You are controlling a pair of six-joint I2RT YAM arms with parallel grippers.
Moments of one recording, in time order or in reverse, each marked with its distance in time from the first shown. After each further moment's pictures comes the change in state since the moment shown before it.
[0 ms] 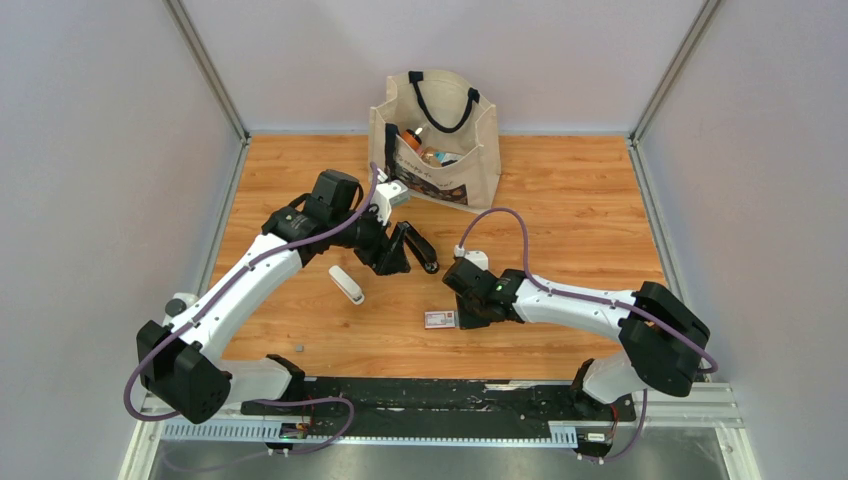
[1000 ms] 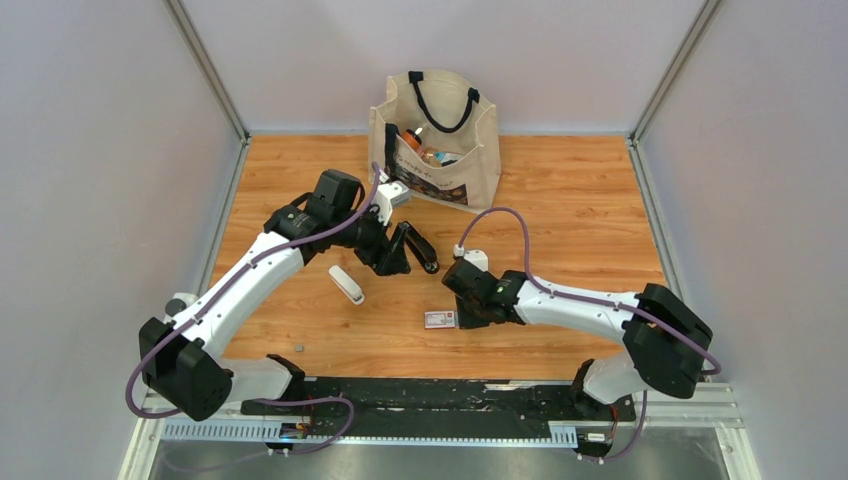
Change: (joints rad) left arm 0.000 0.014 0.006 -0.014 -0.002 0.000; right arm 0.015 -0.017 0.000 0.002 0.024 0.003
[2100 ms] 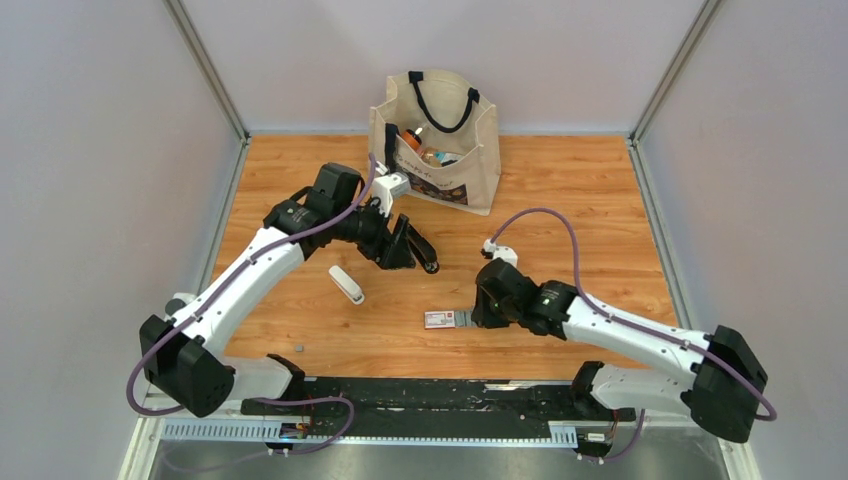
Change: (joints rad) left arm 0.000 0.024 0.064 0.000 0.041 -0.104; right arm -0.063 -0.355 -0.132 0.003 -0.045 0.003
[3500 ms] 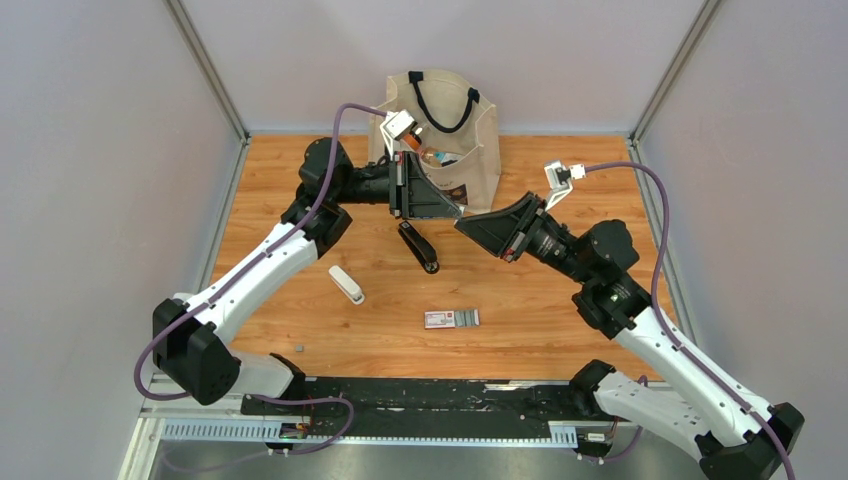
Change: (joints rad) left arm -0.064 0.061 -0.003 1.107 0.449 -1.056; right arm -0.264 -0.243 0.149 0.790 -0.529 0.111
